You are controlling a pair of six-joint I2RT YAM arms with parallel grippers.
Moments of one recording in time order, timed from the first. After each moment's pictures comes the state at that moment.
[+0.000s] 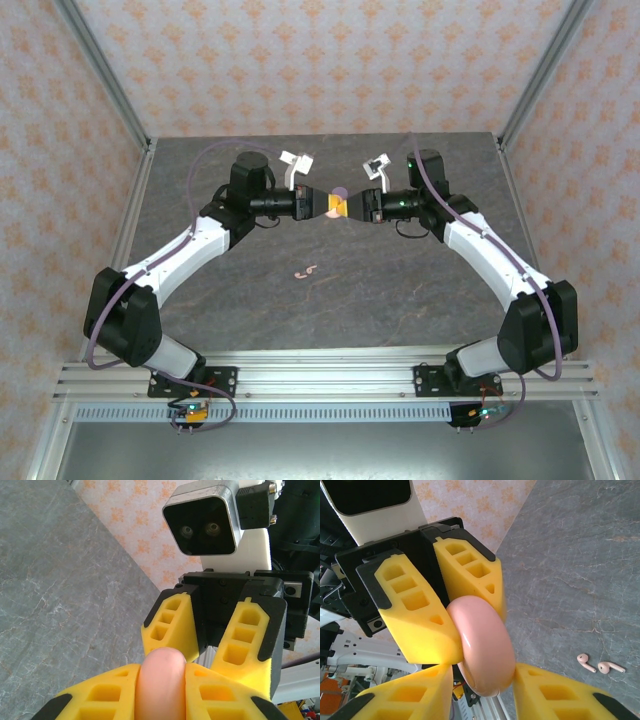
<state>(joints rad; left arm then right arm) -0.43 1.49 1.14 0.02 0.84 -0.55 0.35 1.42 1.16 -0.33 -1.03 0.45</state>
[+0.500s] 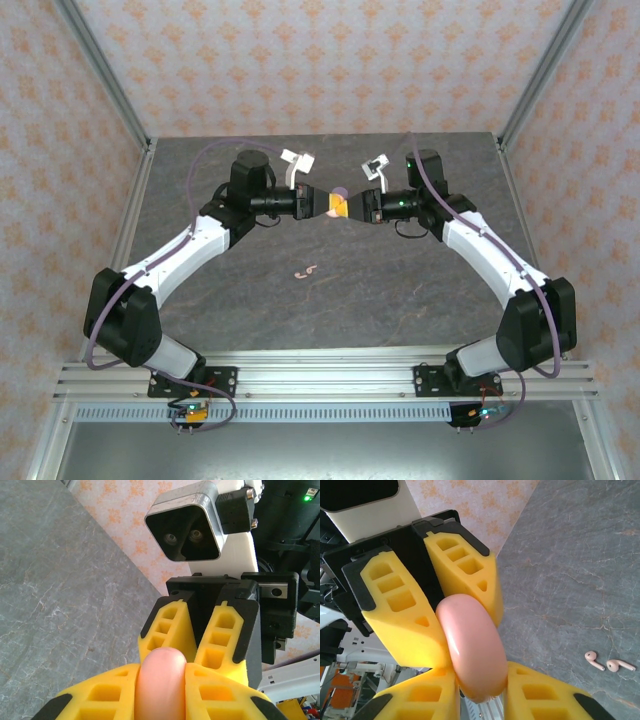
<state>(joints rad) -0.43 1.49 1.16 0.01 0.84 -0.53 0.36 1.43 1.16 -0.32 -1.06 0.47</state>
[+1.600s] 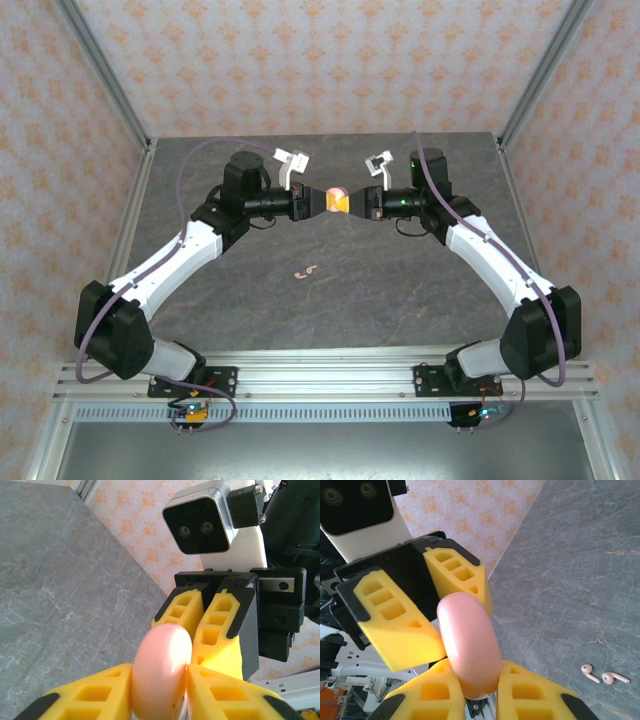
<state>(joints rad) -0.44 1.42 1.15 -0.05 0.75 -0.51 0.36 1.39 1.15 -0.26 -1.00 0.51</state>
